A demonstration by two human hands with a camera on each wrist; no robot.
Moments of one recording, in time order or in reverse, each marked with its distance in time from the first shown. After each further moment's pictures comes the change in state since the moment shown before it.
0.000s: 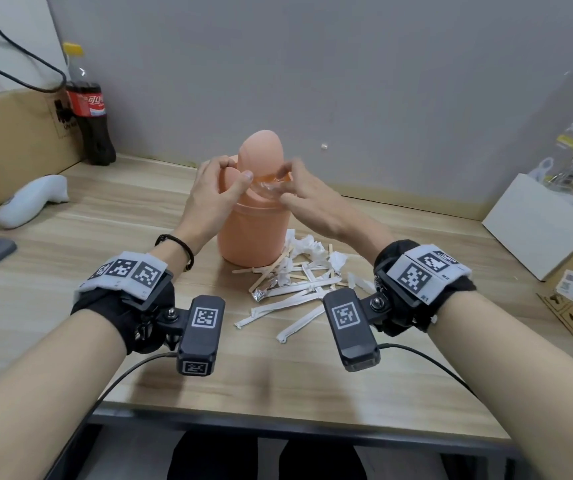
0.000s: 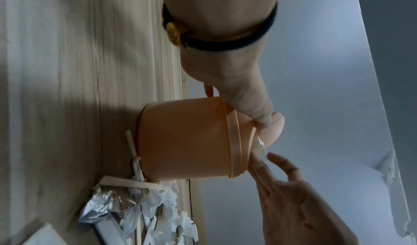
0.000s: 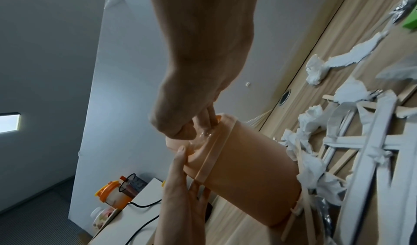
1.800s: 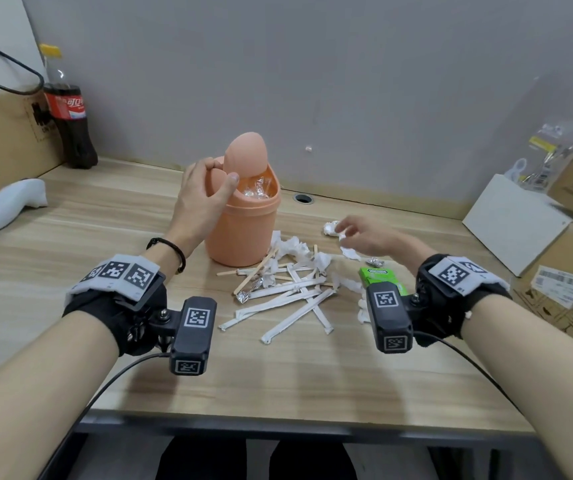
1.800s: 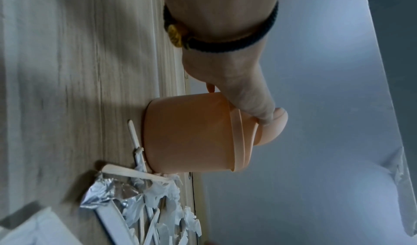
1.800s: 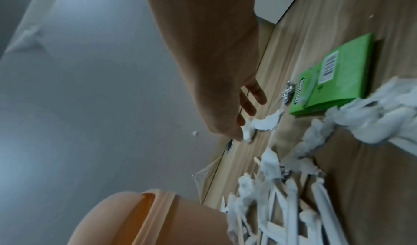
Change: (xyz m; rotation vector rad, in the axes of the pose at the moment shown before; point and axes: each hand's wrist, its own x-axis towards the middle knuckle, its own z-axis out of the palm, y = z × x) left_hand -0.001 0.004 0.011 -0.005 0.037 -0.009; right_hand -0.037 0.113 -0.030 -0.131 -0.140 0.451
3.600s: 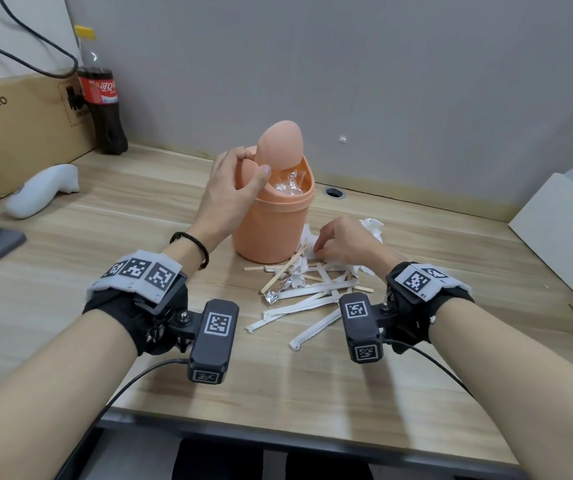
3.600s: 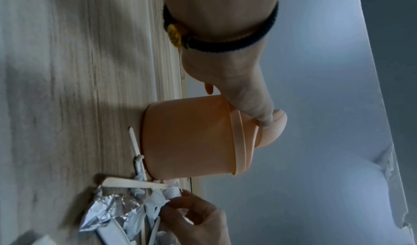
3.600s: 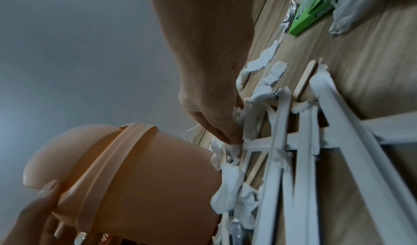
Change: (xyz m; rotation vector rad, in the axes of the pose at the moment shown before) left_hand 0.004 -0.007 -0.006 0.009 -0.033 0.034; right_hand 0.050 -0.045 0.064 -0.002 0.075 -0.173
